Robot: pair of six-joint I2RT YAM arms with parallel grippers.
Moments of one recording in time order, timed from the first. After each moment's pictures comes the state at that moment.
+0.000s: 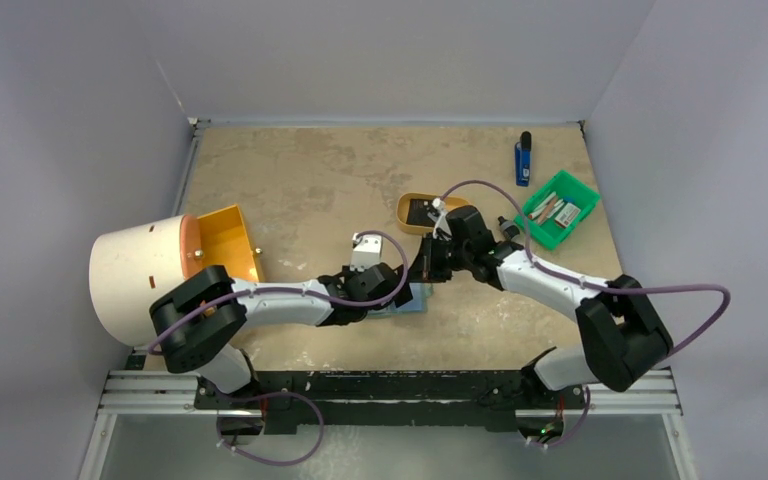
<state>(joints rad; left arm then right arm) -1.05 1.57 0.76 -0.18 -0.61 -0.78 0.58 1.44 0.75 -0.13 -0.46 0.69</state>
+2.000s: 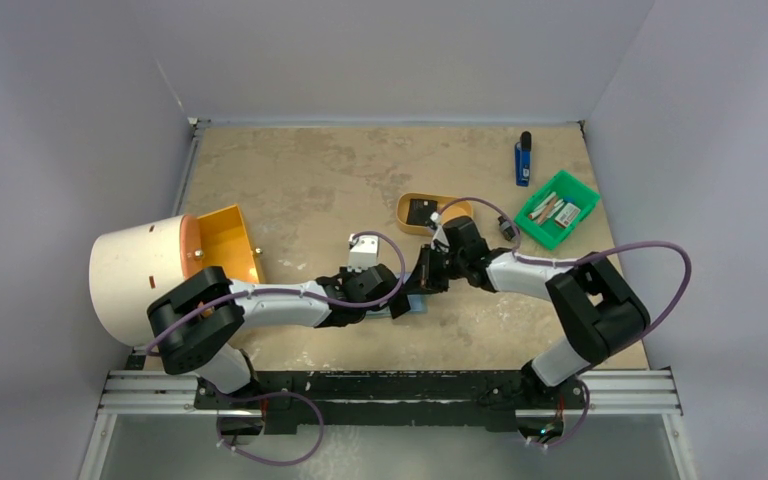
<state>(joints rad) -1.05 1.56 0.74 -0.17 -0.63 -0.81 0.56 1.56 0.66 0.04 -0.53 0.77</state>
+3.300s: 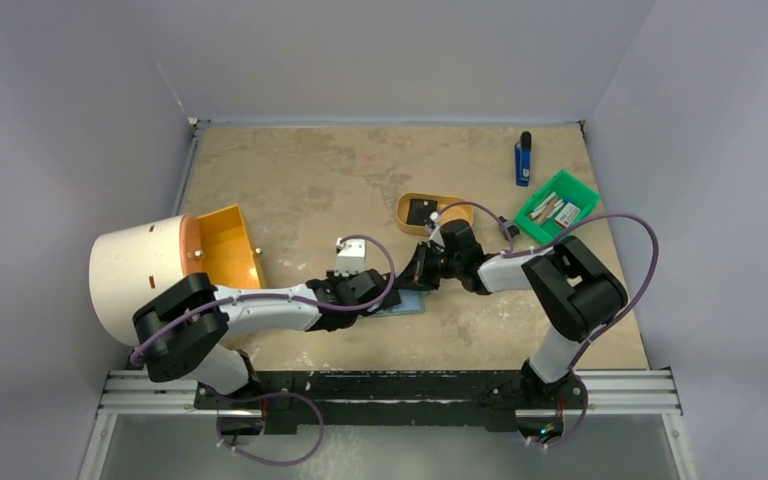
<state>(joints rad) -1.05 1.48 0.70 -0.28 -0.68 -0.85 0.56 1.71 0.63 0.34 -0.54 0.91</state>
